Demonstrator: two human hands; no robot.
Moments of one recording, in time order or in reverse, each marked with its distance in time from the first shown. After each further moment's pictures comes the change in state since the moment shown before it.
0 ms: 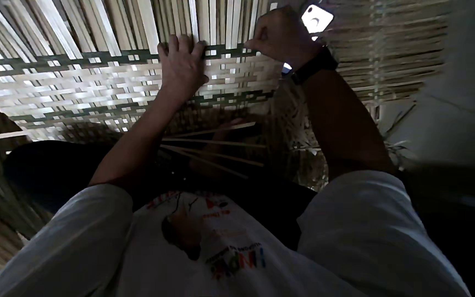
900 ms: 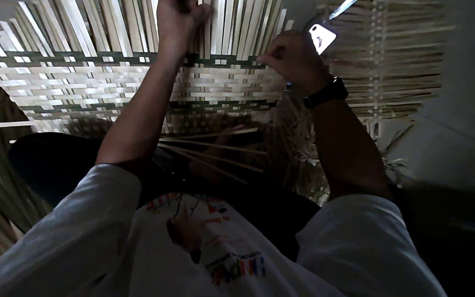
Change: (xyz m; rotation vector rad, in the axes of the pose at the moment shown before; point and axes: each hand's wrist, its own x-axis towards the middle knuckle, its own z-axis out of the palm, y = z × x) left_hand 0.040 -0.028 -0.040 -1.080 0.395 -0.083; right_hand -0.033 0.006 0.006 0.099 0.175 -0.121
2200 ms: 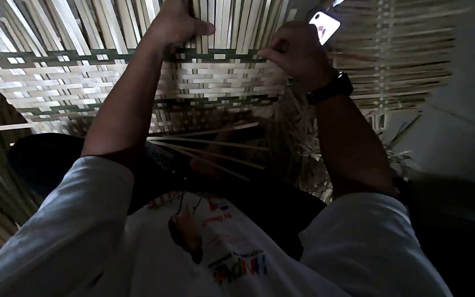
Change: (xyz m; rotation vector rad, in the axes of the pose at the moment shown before) left_hand 0.012 0.005 -0.007 0.234 -0.404 -0.189; right_hand -0.006 0.005 0.003 0.011 0.044 -0.052
